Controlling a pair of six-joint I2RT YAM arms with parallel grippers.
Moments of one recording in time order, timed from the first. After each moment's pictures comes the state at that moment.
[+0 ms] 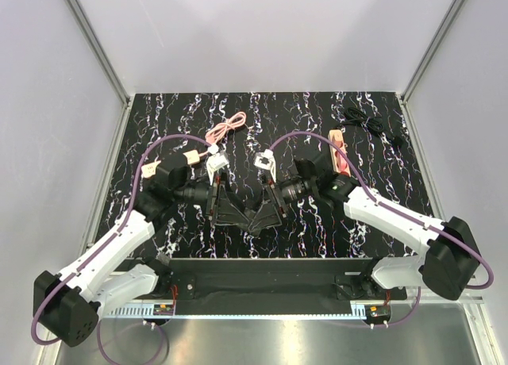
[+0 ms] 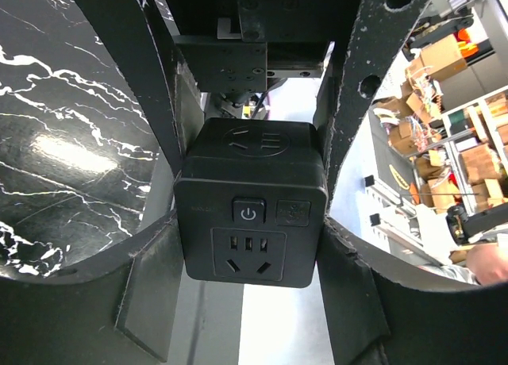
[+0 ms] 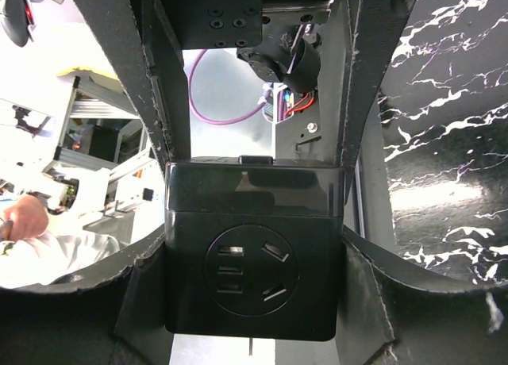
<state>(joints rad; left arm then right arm) -0.53 0.95 0.73 -0.12 1.11 -0.44 0.80 1.30 0.95 -0.05 -1.01 0.40</state>
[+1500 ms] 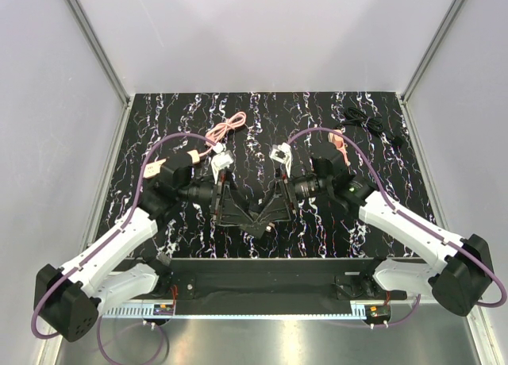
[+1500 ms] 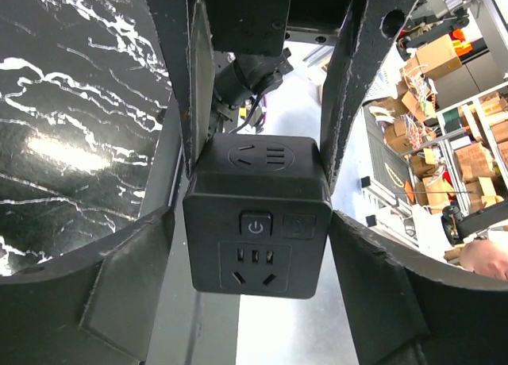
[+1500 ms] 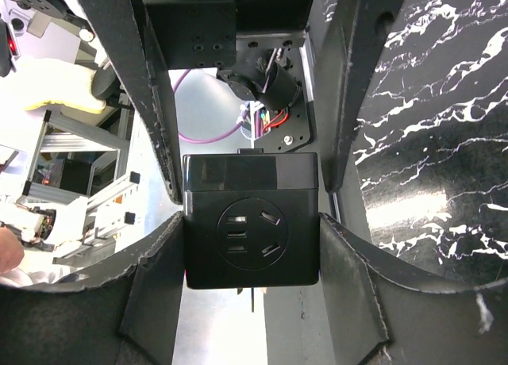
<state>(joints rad) -0.55 0.98 0.74 -0.09 1.09 -0.47 0.72 1.18 0.92 -0.11 -0.95 0.40</state>
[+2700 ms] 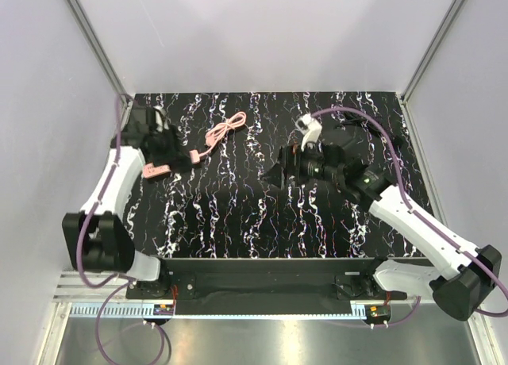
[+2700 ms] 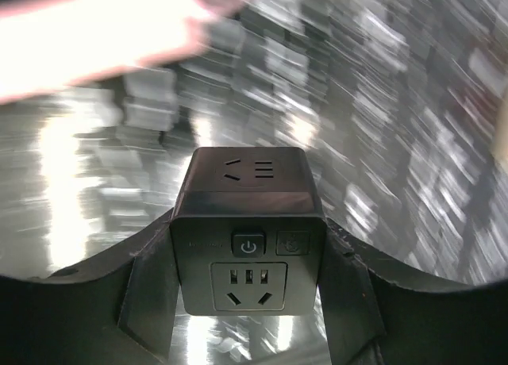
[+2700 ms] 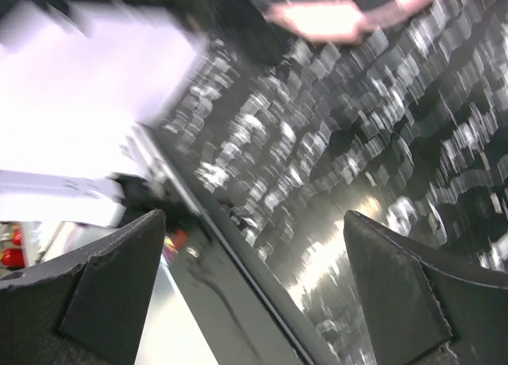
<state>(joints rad) -0.08 1.39 1.18 -0.69 0.24 -0.36 0.67 1.15 1.14 -0.32 -0.36 0.50</state>
